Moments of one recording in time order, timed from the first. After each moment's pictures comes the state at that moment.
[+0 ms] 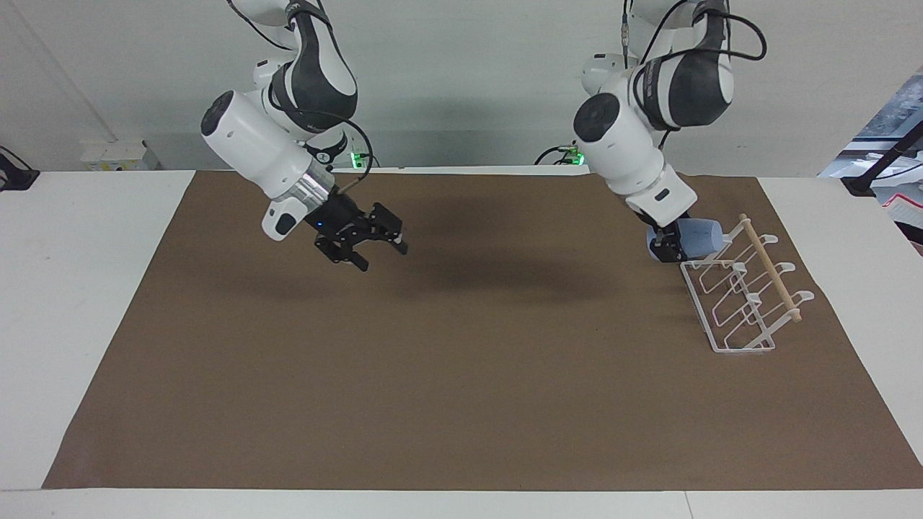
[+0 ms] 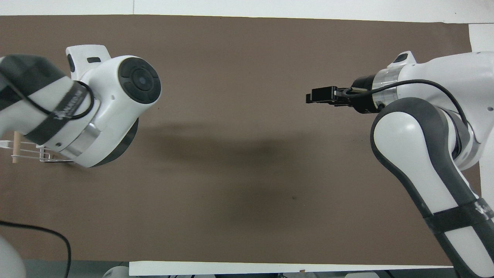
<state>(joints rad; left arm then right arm) -0.44 0.17 -0.07 -1.79 0.88 1.56 -1.68 0.19 0.03 -0.04 -1.97 0.47 2.13 -0.07</state>
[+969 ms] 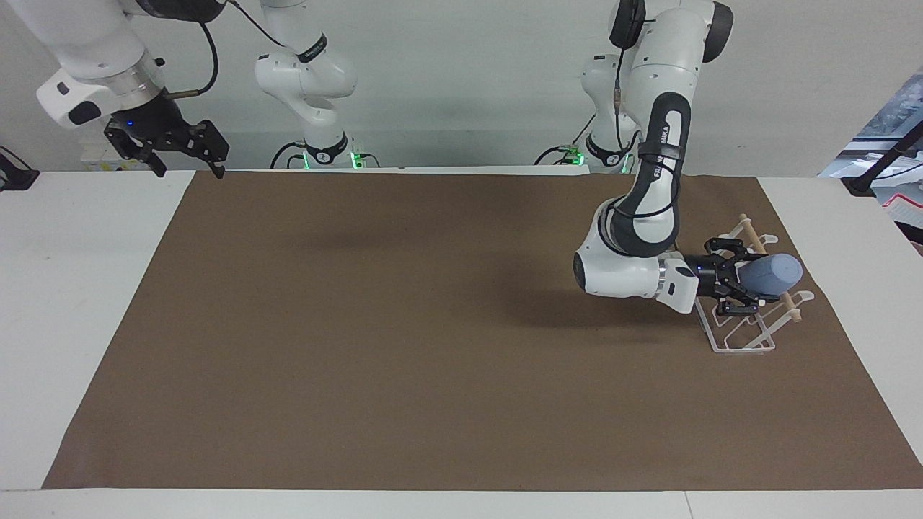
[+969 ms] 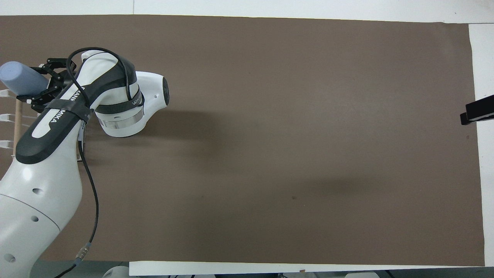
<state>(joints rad) -0.36 0.47 -0.05 -1.80 1.43 1.37 -2.07 -0.05 -0.03 -0.04 -1.50 -0.05 1.36 -0.08</state>
